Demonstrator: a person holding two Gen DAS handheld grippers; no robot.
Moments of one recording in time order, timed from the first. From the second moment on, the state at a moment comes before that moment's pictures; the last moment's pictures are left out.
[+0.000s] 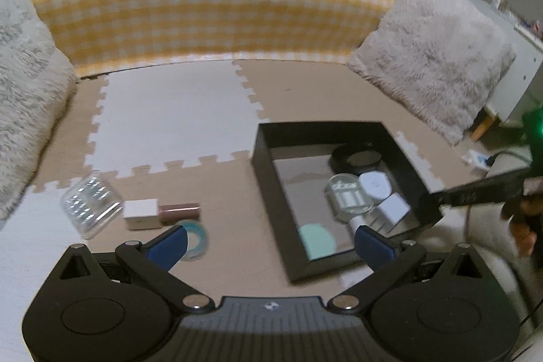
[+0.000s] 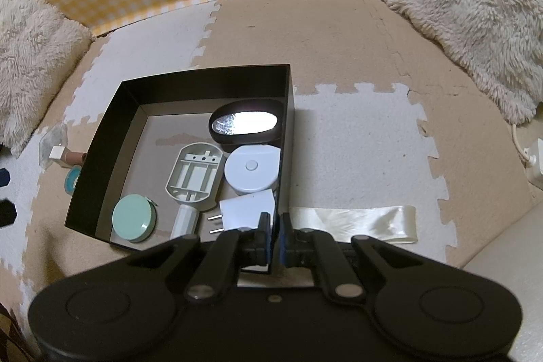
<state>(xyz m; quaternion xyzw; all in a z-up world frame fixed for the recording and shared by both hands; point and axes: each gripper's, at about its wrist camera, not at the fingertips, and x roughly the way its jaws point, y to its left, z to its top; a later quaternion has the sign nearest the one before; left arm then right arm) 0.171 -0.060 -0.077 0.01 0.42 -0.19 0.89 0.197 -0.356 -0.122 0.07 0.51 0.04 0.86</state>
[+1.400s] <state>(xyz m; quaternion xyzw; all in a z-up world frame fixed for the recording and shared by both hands) 0.233 -0.031 -0.171 0.04 0.44 -0.13 0.89 0.197 -0.352 -0.122 0.05 0.51 0.04 0.86</state>
